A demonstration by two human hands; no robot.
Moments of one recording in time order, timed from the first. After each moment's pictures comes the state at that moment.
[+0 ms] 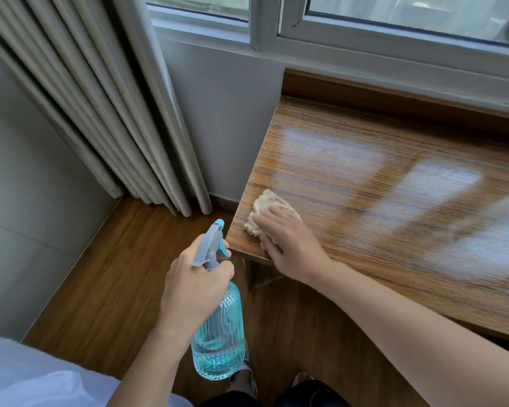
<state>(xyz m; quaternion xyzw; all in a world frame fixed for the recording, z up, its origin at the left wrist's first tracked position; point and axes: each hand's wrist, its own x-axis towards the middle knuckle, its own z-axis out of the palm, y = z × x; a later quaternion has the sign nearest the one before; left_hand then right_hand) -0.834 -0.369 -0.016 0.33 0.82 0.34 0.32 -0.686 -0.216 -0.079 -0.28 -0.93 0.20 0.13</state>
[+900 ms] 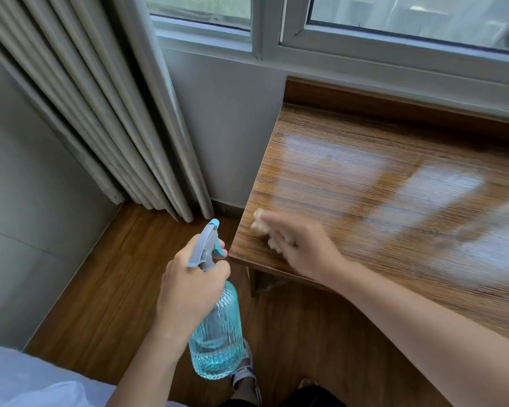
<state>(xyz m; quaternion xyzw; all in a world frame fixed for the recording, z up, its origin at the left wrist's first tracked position) -0.850 -0.363 -0.012 0.32 0.83 0.34 0.30 -0.681 -0.200 -0.070 -0.28 -0.89 0.31 0.20</state>
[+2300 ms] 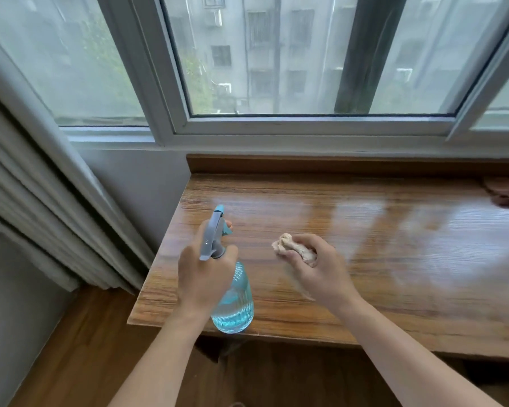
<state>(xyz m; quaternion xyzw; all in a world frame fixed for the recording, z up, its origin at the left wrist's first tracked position) -0.662 -0.222 0.049 0.49 0.71 0.46 0.19 -0.456 -0.162 -0.004 -0.52 -0.70 0.34 0.36</state>
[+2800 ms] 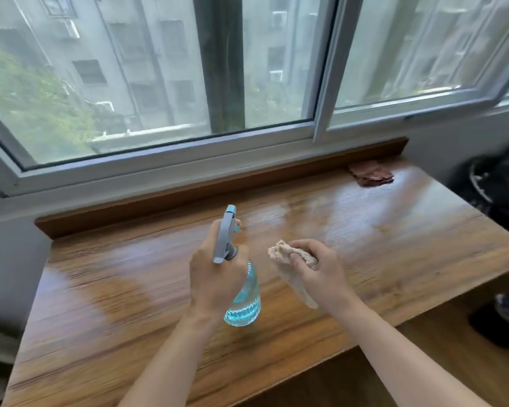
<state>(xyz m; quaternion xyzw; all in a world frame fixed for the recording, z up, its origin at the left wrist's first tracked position) -0.512 -0.094 0.043 0.65 0.56 0.46 0.23 -0.315 -0.129 0.013 -0.64 -0.55 0.31 0.43</state>
